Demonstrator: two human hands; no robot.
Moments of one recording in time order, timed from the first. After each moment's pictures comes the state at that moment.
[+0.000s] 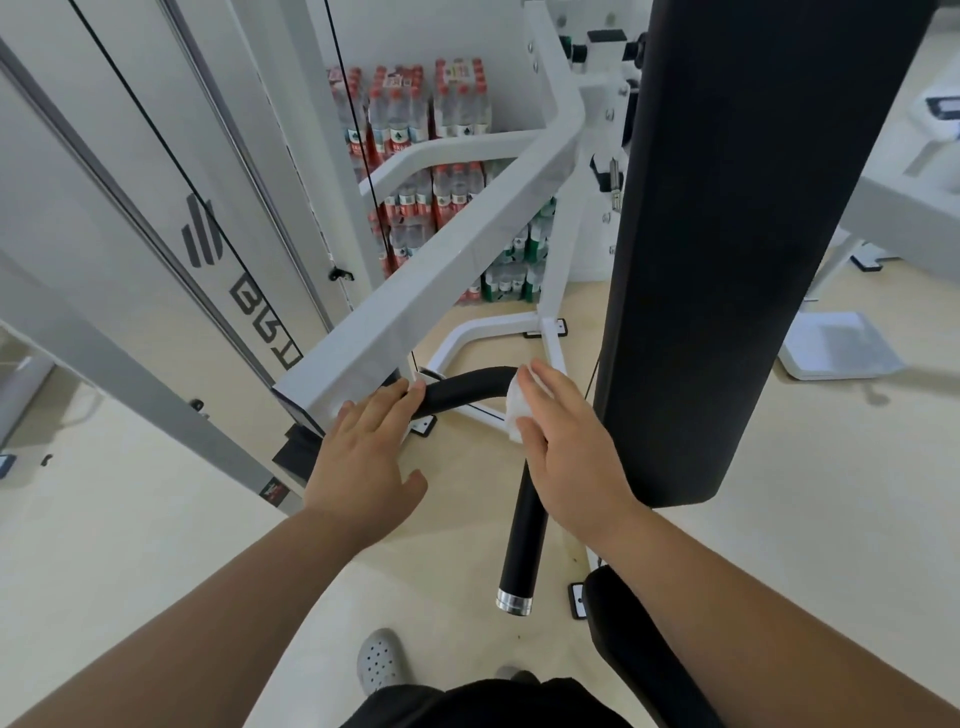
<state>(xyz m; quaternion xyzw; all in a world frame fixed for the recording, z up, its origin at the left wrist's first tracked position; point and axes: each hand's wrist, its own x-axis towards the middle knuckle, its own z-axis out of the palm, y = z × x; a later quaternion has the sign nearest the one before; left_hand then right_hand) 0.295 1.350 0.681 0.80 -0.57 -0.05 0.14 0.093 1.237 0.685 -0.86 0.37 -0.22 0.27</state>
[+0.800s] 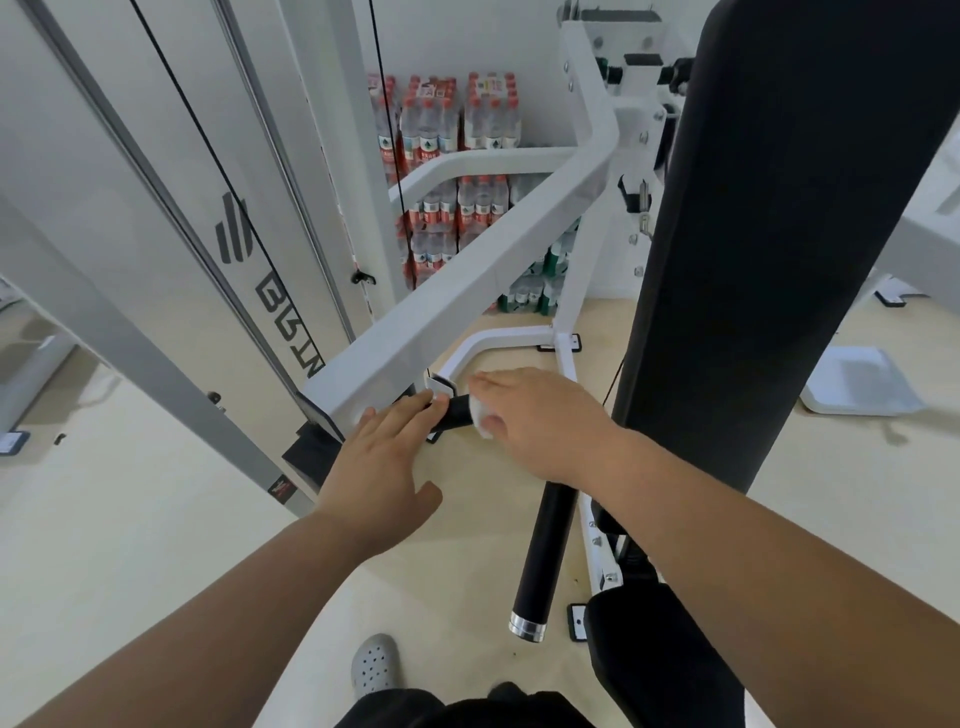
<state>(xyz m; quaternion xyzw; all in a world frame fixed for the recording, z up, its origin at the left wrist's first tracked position) 0.306 1.352 0.680 0.78 -0.60 -0.09 0.16 0.152 1.196 0.728 -0.97 0.23 0.04 0.10</state>
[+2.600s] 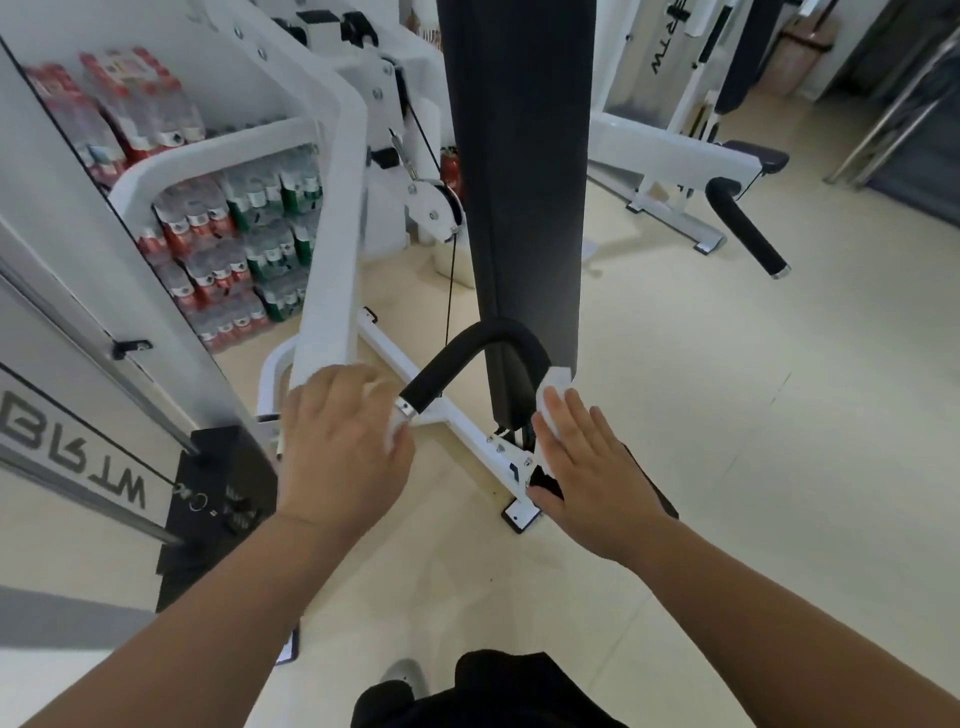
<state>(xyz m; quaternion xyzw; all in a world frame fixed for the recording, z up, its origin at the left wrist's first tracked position) 0.400 1.339 0.700 0.55 -0.79 0.07 0.28 0.116 1.390 0.655 -0.79 0.61 0.07 -0.04</state>
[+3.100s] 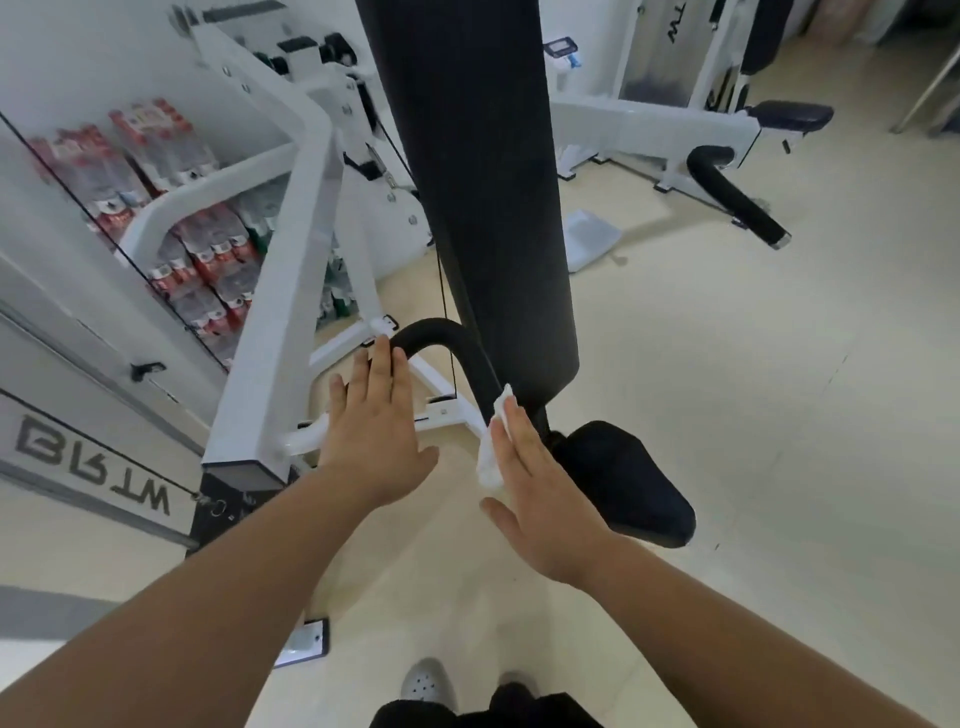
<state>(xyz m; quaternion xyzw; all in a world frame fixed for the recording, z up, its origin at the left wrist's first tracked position) 0.298 1.320 0.692 0.62 -0.78 -0.03 -0.05 0.097 1.408 0.638 -0.80 0.56 -0.13 0.15</state>
